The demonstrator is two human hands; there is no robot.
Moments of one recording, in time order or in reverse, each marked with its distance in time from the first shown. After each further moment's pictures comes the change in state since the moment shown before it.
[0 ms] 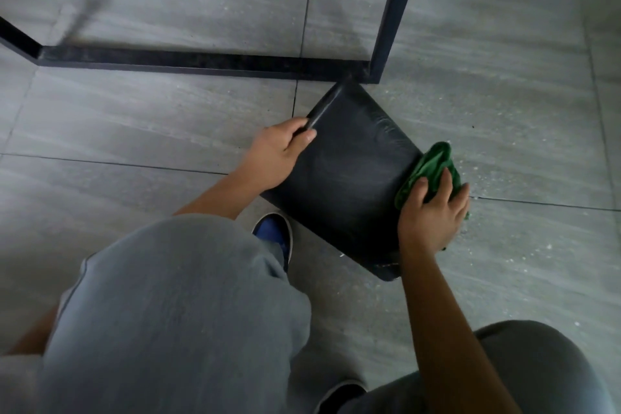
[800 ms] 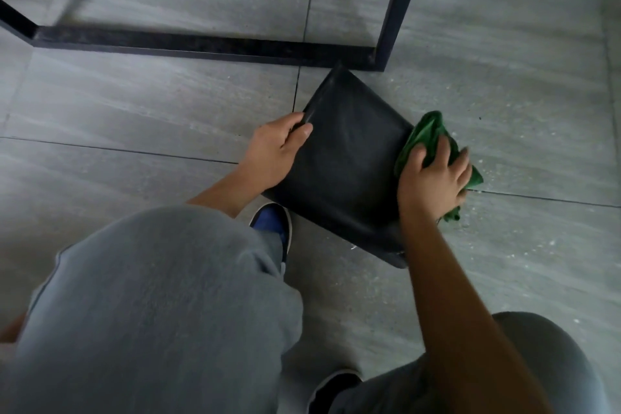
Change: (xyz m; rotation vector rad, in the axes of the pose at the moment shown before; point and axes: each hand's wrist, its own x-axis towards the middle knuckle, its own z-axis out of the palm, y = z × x) left_hand -0.011 -0.003 0.009 -0.042 0.065 -0.037; right_hand 0.029 -0.032 0.013 -0.102 -0.040 -0.056
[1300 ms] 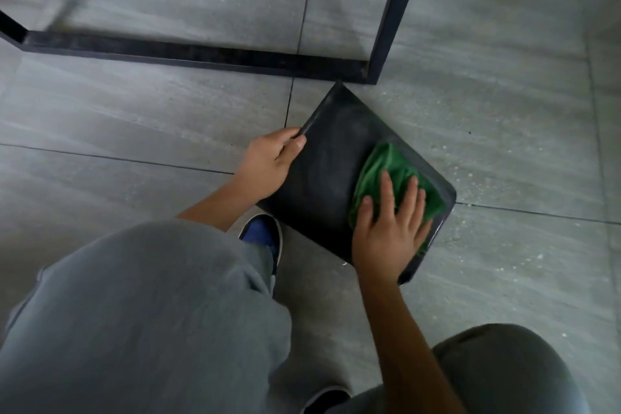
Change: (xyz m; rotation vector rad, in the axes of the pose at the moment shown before) left_hand 0.007 -0.008 0.006 0.003 -0.027 -0.011; right_hand -0.085 0.020 0.000 -0.084 -0.002 -0.315
